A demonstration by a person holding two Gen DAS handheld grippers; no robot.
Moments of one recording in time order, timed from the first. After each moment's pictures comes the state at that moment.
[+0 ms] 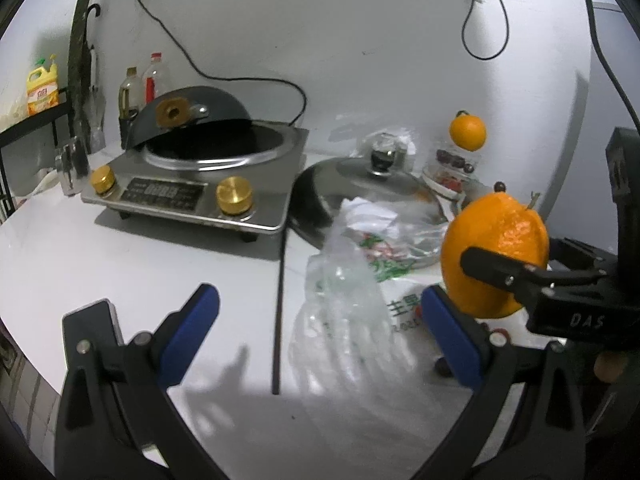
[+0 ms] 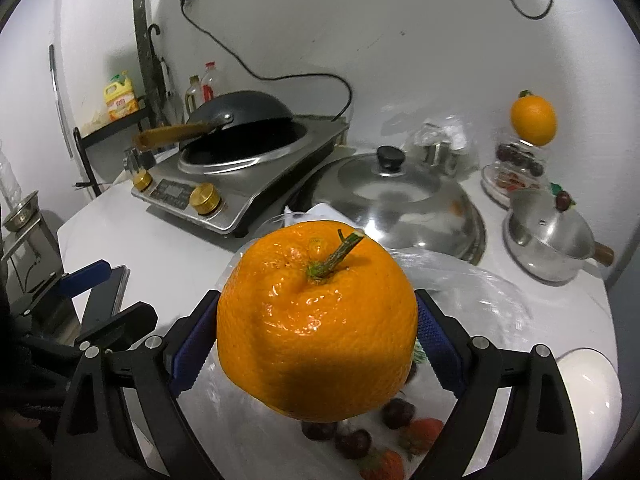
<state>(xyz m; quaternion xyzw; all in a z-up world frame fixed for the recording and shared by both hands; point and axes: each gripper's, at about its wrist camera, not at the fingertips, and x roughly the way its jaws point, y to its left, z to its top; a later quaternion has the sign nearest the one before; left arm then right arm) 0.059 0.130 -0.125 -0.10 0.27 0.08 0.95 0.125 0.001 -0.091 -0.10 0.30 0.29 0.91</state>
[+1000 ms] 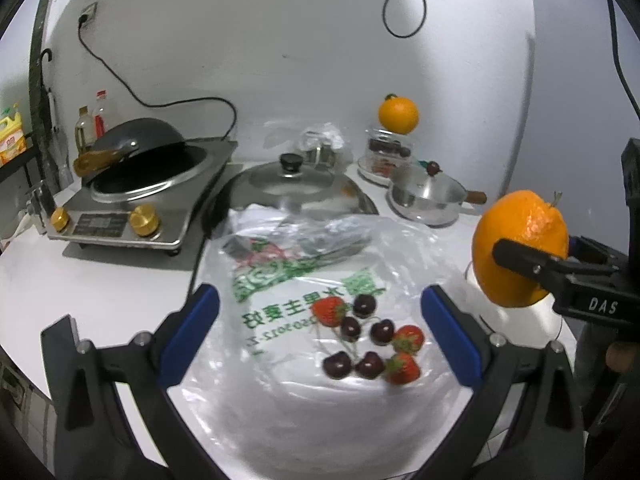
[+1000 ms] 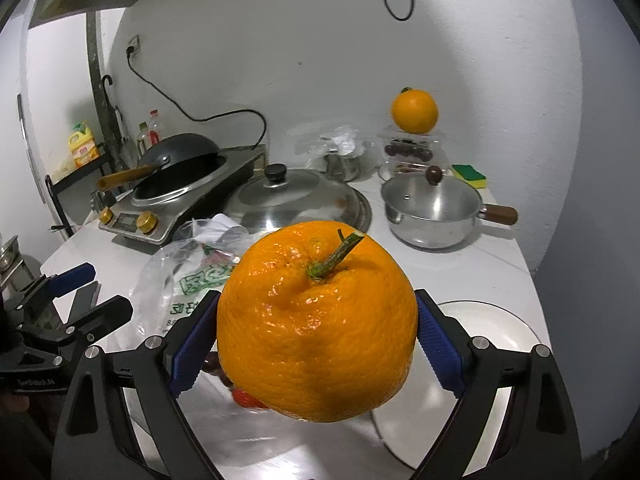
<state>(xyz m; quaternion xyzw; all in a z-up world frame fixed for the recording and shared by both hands) 0.072 0.010 -0.100 -0.04 0.28 0.03 0.96 0.103 -0.153 -0.076 -0.04 0.27 0.22 0.94</state>
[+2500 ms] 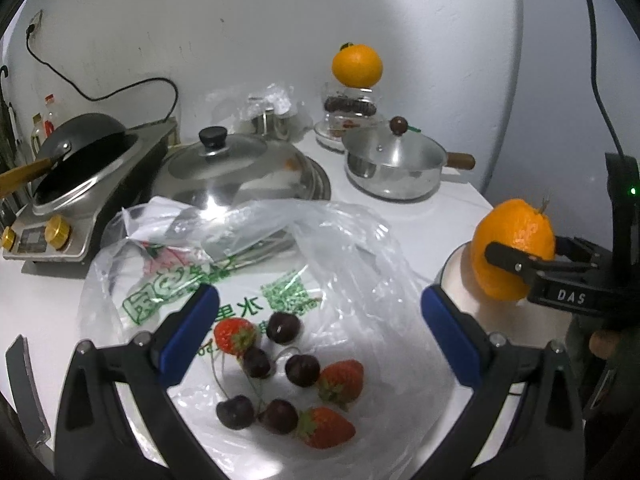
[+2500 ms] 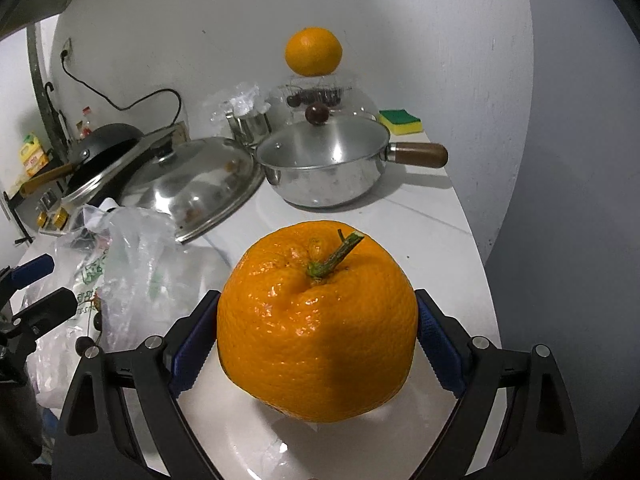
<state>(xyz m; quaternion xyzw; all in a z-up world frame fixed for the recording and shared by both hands) 0.166 -0.068 -0.134 -0.02 0.34 0.01 0.94 0.199 -0.252 -0.136 -0.01 0.33 0.16 0.93</state>
